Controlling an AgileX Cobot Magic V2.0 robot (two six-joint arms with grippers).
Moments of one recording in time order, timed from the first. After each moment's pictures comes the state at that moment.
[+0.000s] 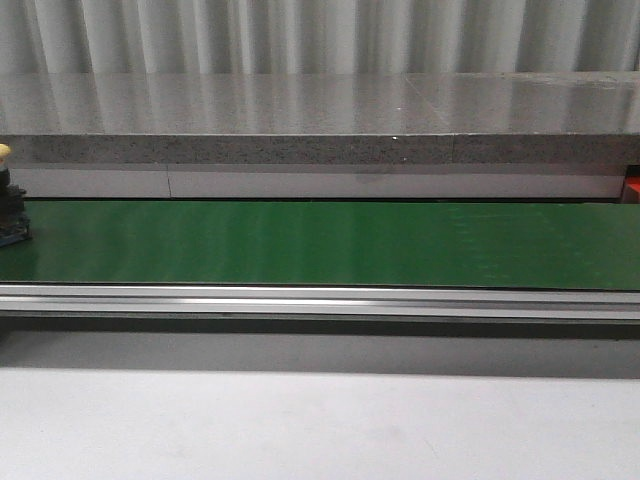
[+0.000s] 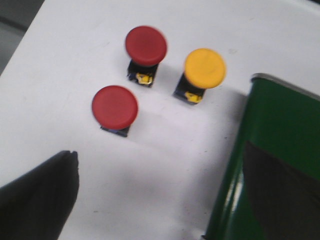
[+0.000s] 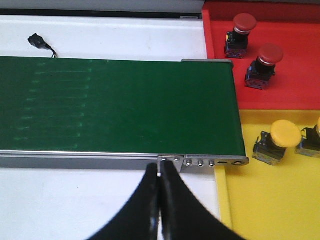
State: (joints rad) left arm 0.43 1.52 -1.11 -0.23 0.69 0.20; right arm -0.07 0.60 -0.72 -0.02 0.82 0.02
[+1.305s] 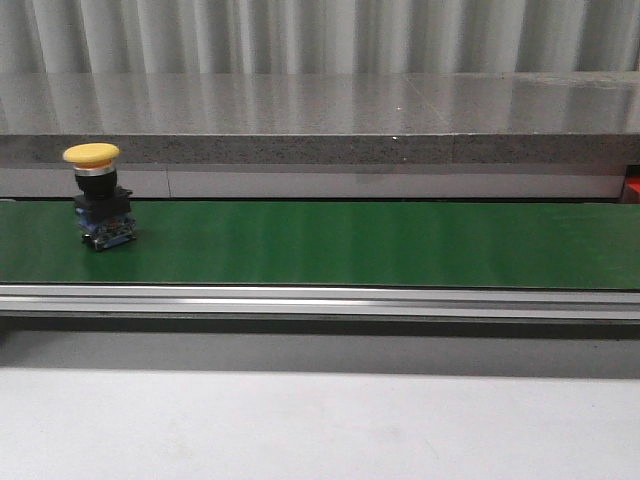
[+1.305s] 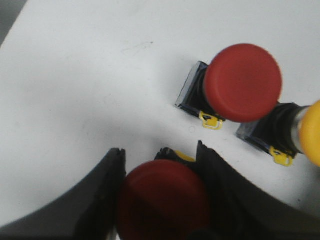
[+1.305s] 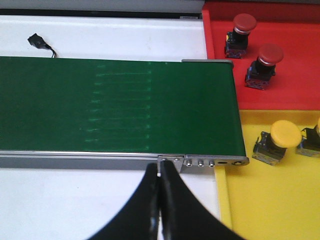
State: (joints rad) left arm 0.49 1.88 -1.34 -0.25 0.71 0.20; right arm -0.07 0.60 -0.72 -0.02 0.82 0.02
